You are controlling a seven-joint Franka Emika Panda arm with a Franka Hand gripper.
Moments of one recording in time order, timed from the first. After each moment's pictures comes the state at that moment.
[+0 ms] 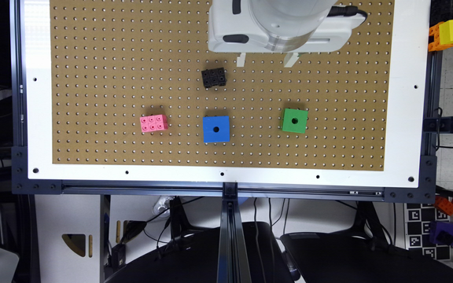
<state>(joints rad) 0.08 -0.08 0.09 -2.38 0.01 2.33 0.93</state>
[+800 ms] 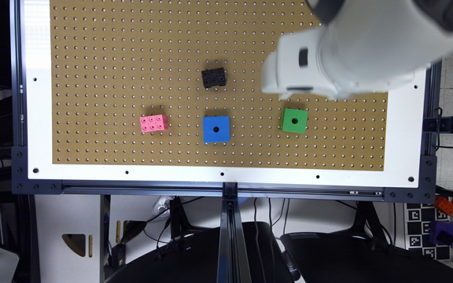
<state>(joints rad) 0.08 0.20 0.22 -2.06 -0.01 2.33 1.07</state>
